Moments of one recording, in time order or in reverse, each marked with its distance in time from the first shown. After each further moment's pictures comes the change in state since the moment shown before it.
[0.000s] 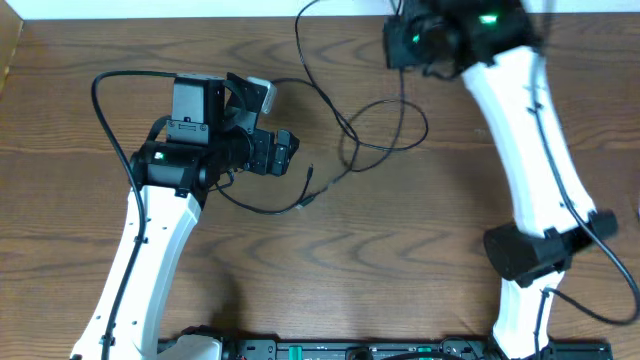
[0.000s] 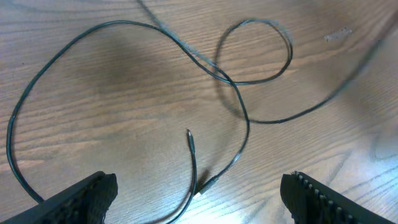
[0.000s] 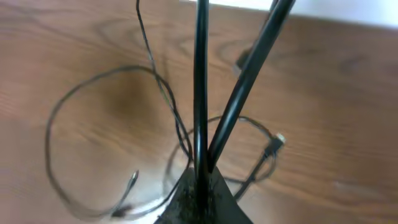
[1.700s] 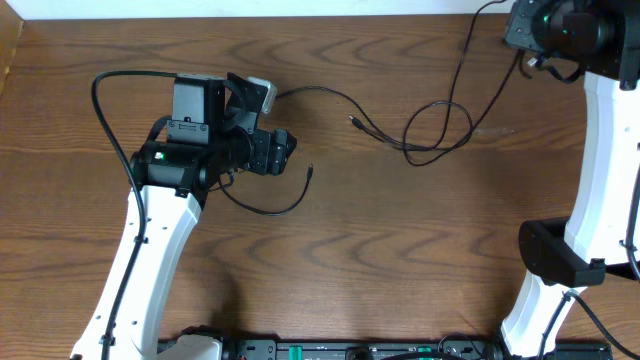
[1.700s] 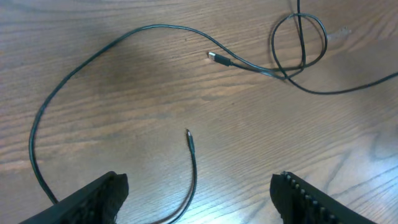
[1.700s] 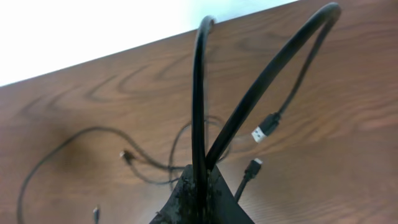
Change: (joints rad) left arm 0.000 0.000 0.000 0.000 0.000 -0.002; right arm -0.249 -0.046 0.256 -0.301 0.157 0.202
